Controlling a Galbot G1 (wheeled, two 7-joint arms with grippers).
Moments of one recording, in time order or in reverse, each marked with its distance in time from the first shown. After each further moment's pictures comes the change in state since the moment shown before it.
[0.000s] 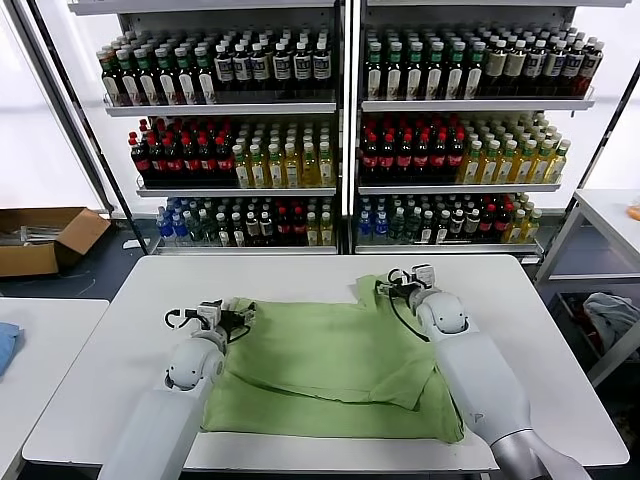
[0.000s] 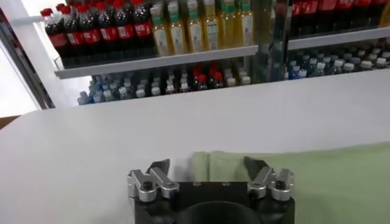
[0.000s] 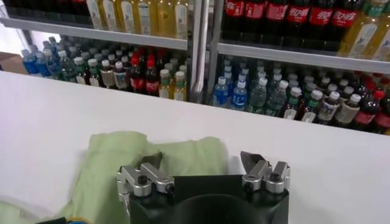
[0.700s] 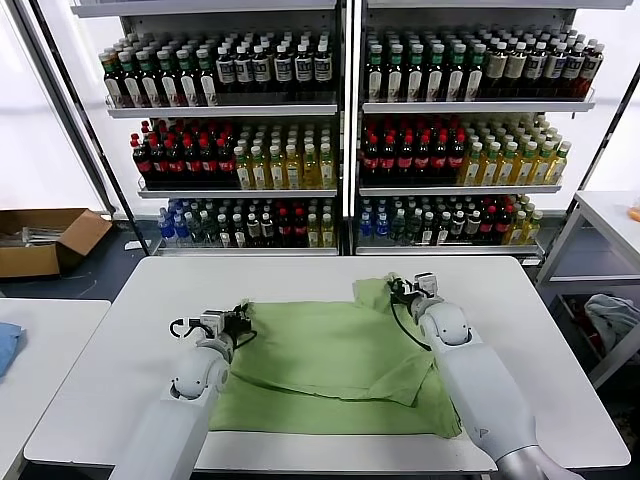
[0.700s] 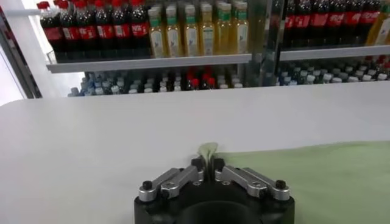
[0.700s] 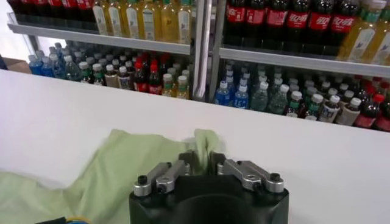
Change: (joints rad) left arm 0.049 -0.029 -0.016 -0.019 -0.003 -0.028 0.019; right arm -0.079 -0.034 0.024 0.083 -0.001 0.011 -0.007
